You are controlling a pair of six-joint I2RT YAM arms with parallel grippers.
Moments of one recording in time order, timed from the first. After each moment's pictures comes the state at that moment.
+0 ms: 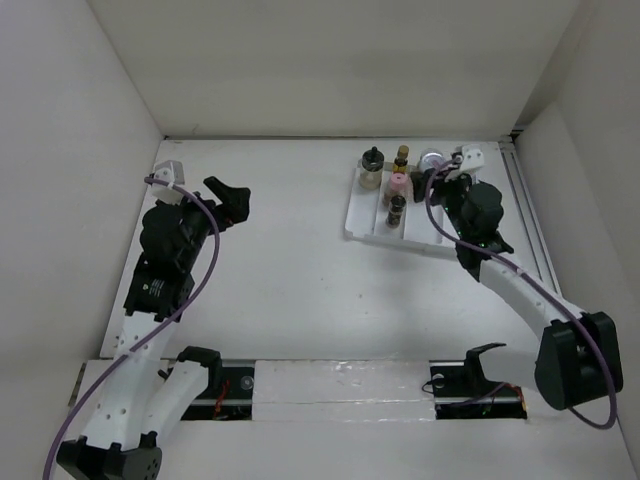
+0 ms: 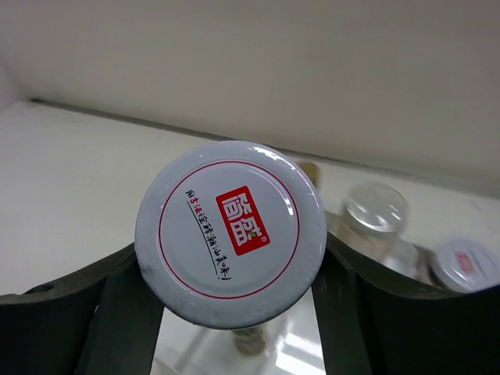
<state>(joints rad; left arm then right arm) -0.20 0.73 0.89 -0.27 -0.03 -0.55 0.31 1.24 0.79 0.54 -0.09 0.05</state>
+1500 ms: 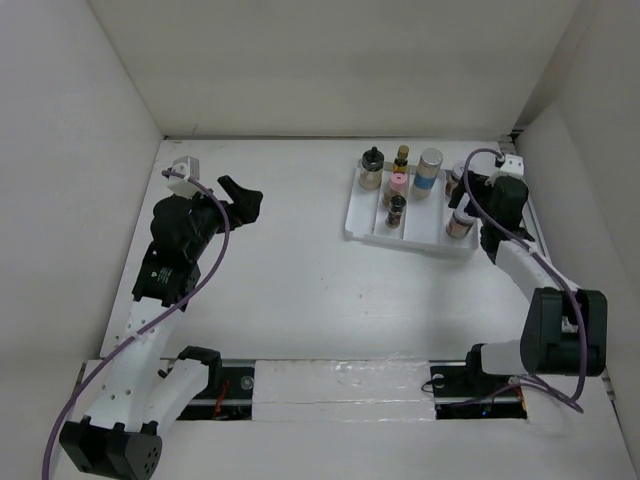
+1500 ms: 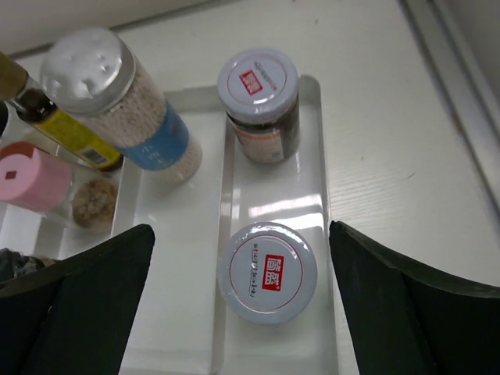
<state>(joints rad) -0.20 0.82 0.88 -0.24 0.10 -0.53 -0.08 1.38 0.78 0.25 0.02 0.19</state>
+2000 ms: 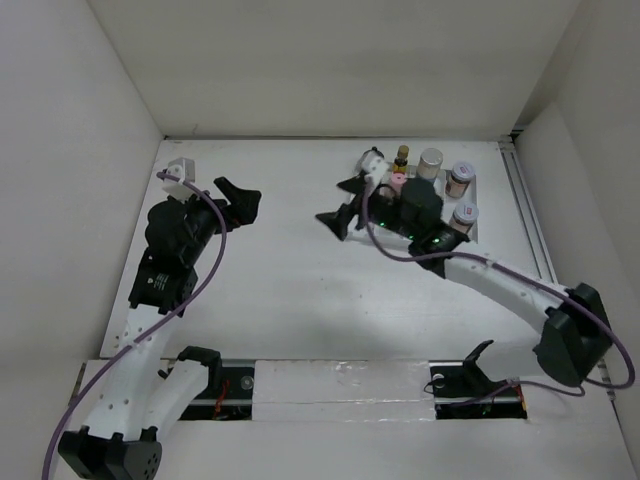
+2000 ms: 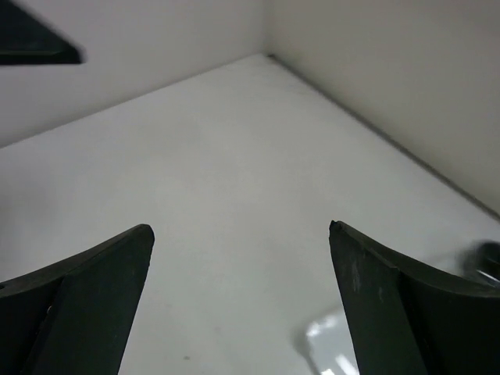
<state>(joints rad) -0.20 0.79 0.88 -0.23 0.10 -0.53 0.60 1.27 0.96 0.34 -0.30 0.00</state>
